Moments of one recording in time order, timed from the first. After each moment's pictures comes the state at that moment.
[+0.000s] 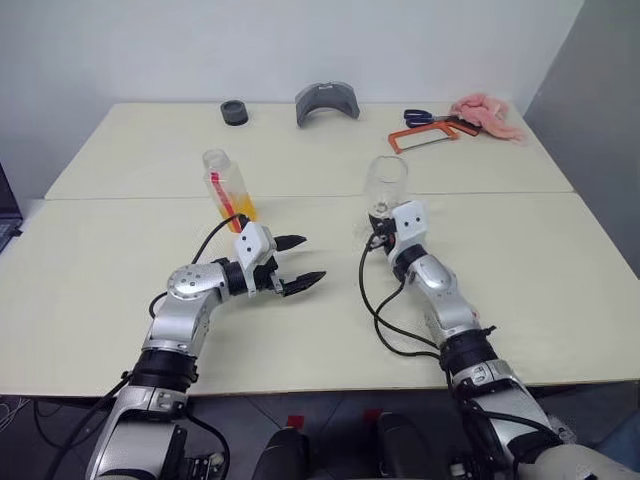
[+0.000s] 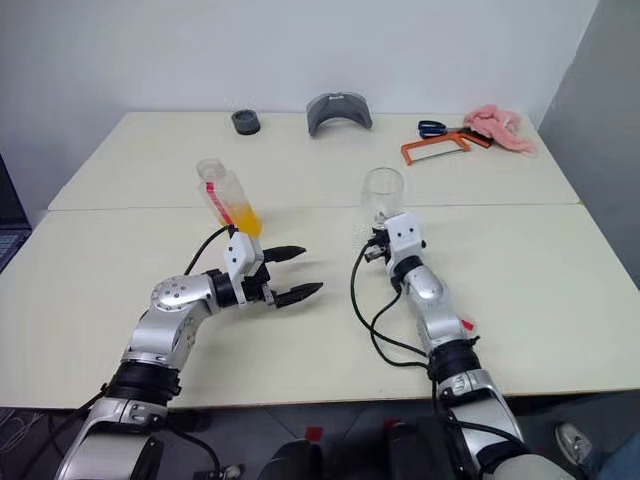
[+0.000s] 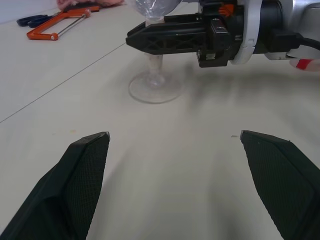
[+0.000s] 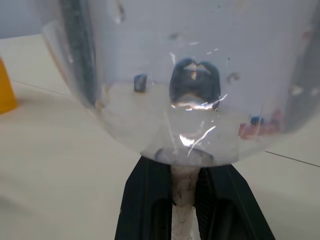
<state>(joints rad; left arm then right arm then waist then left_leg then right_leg) -0.46 0.49 -0.03 0.28 -0.27 0.04 -1.03 -0.69 -0.03 0.09 0.63 0.04 -0.15 0.29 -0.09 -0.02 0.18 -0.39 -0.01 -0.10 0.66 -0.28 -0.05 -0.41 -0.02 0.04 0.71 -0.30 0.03</state>
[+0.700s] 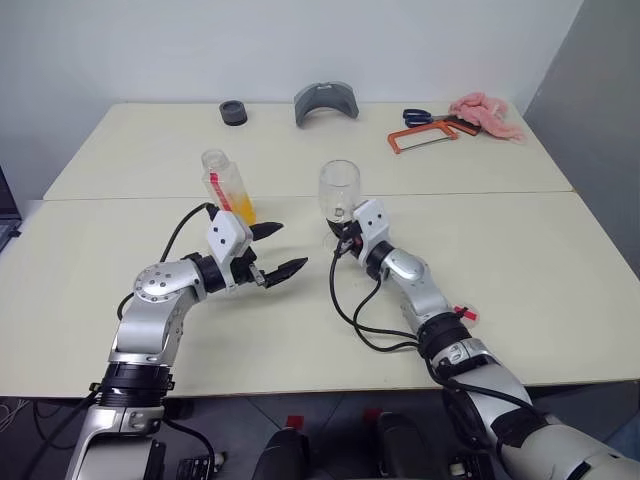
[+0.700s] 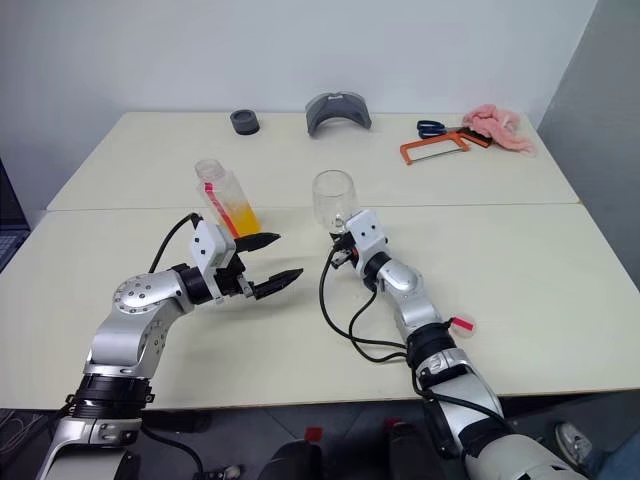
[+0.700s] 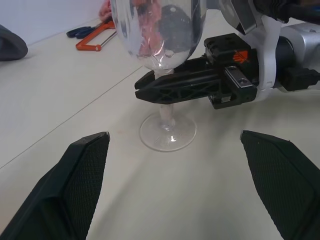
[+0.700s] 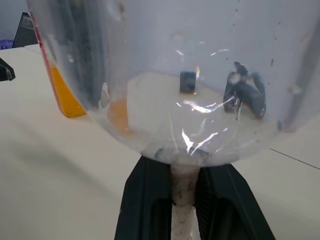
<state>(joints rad) -0.39 0.56 0.05 0.06 -0.31 0.19 -0.94 -0.79 0.04 0.11 0.81 0.02 -0.23 0.44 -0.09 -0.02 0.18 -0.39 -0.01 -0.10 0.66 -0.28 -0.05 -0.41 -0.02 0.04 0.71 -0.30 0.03</state>
